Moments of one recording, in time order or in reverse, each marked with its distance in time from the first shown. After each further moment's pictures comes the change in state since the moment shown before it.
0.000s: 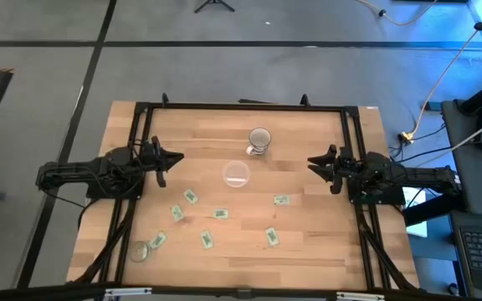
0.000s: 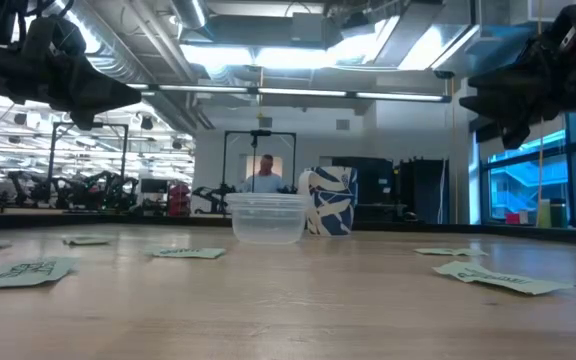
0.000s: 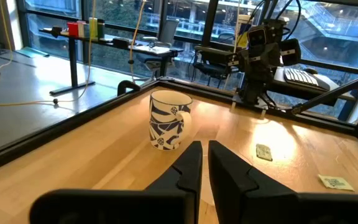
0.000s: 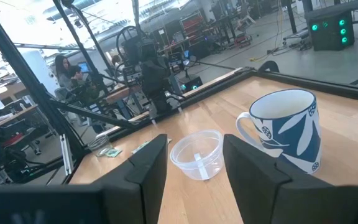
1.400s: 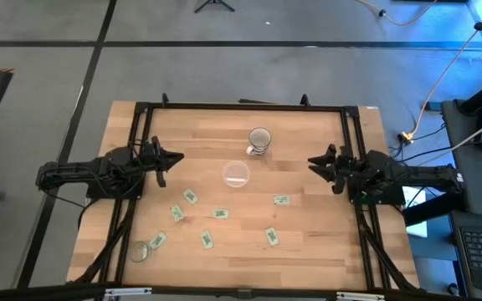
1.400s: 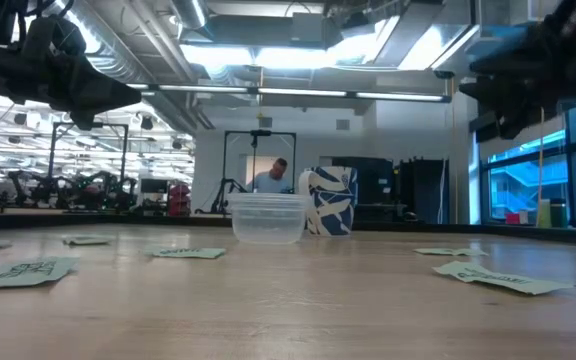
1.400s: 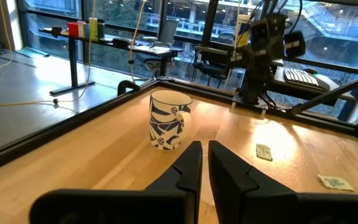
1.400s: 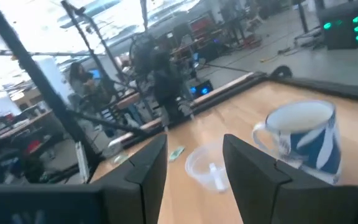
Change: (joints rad) left arm 0.000 0.000 0.000 0.000 0.000 0.000; right arm 0.000 0.094 0.068 0.051 -0.028 0.033
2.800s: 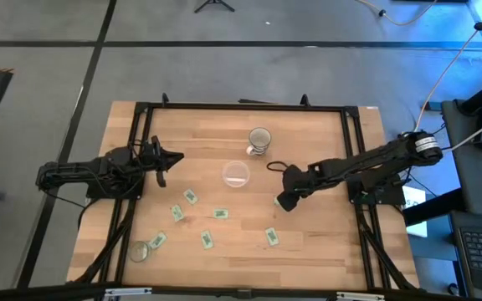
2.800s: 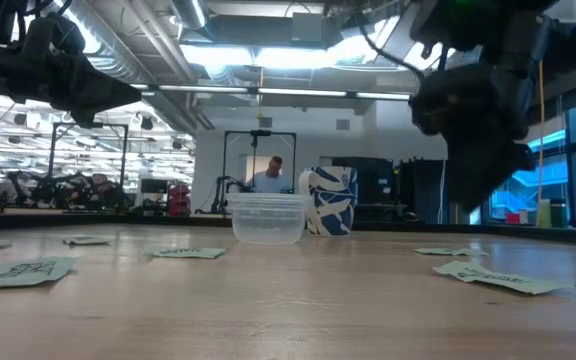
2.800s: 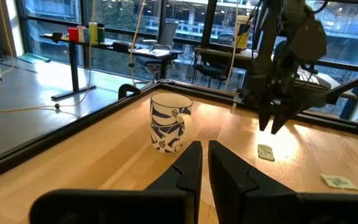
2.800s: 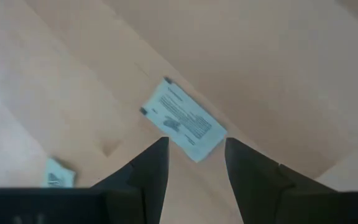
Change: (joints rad) left arm 0.000 0.000 0.000 0.008 0.000 0.026; right arm 0.193 1.306 0.698 -0.666 -0.062 0.580
